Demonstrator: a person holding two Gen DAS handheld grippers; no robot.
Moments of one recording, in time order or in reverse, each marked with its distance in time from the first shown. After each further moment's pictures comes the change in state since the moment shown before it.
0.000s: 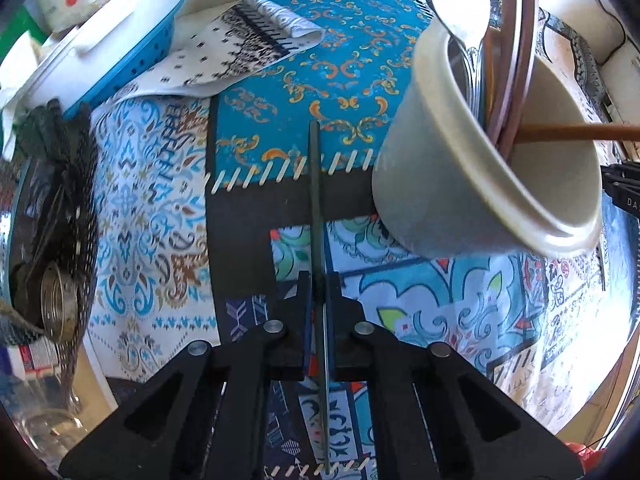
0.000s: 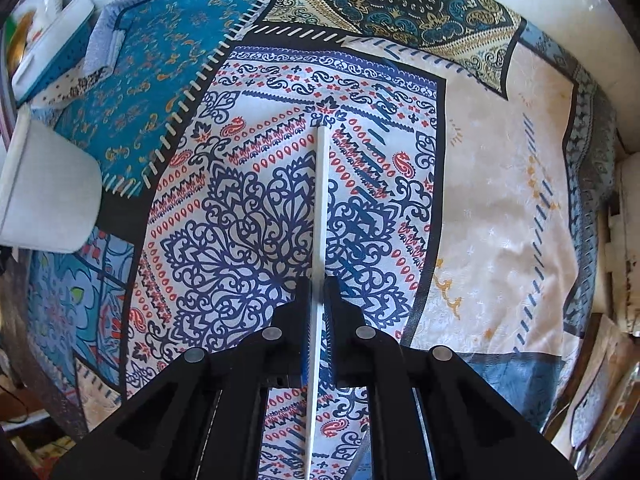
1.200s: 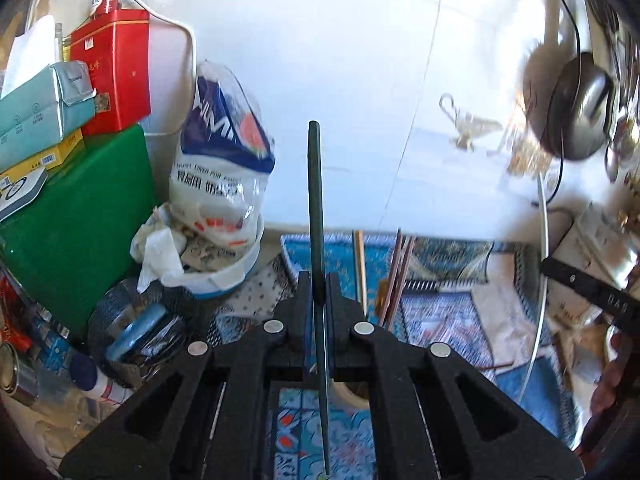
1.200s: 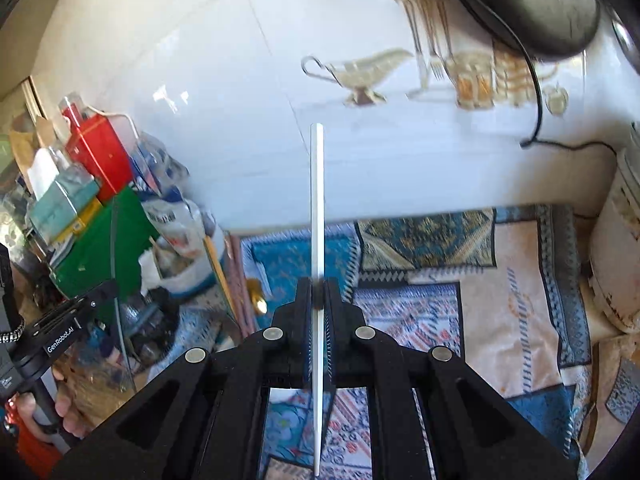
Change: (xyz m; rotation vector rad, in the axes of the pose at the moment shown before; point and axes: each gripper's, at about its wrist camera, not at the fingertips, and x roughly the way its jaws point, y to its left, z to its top) left arm -0.226 0.006 -0.001 -0.204 -0.701 -0.026; right arm -0.218 0.031 -0.013 0.160 -0.697 0.259
